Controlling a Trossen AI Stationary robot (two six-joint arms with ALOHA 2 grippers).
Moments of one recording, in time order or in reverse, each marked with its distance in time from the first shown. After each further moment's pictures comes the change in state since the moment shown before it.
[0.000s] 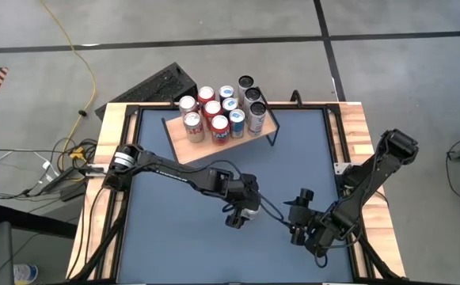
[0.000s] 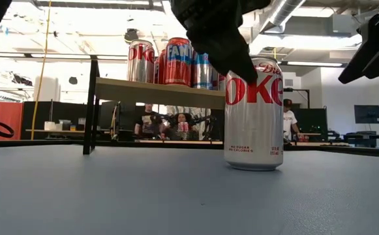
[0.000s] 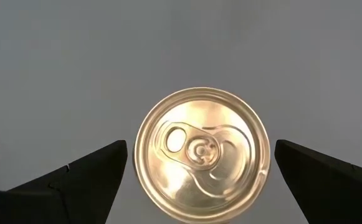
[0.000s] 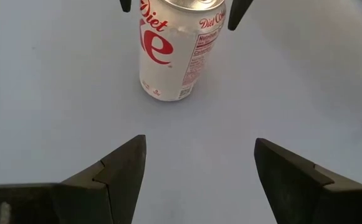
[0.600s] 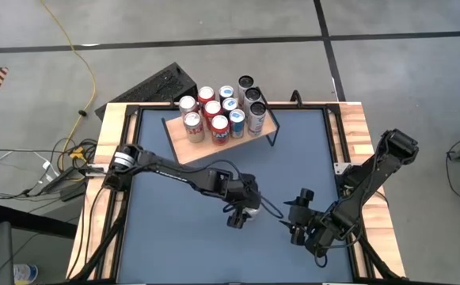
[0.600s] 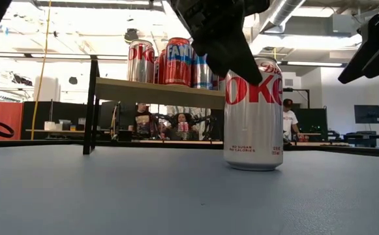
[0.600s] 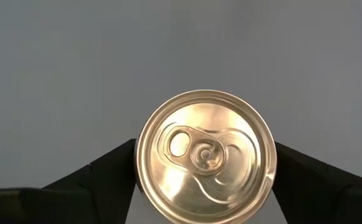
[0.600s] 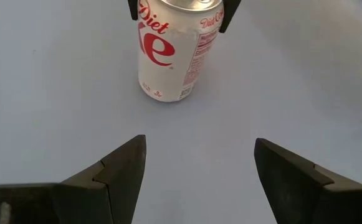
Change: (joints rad) left arm -0.004 0.000 -0.018 0.027 -0.003 -0.064; right arm 0.000 0.000 0.000 0.002 0.000 0.010
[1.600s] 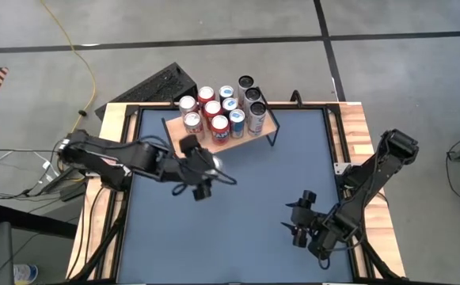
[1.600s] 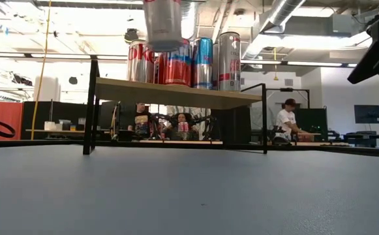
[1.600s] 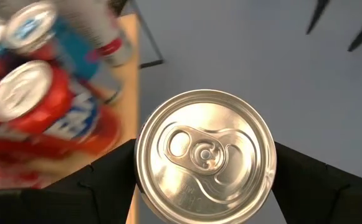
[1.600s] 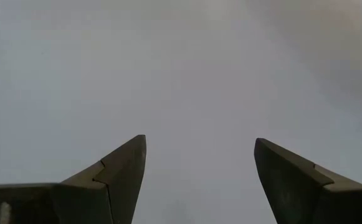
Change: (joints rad) left arm -0.063 -0.530 -0.002 -0.492 -0.546 -0.338; right arm 0.029 0.000 0.000 -0.016 0.003 0.078
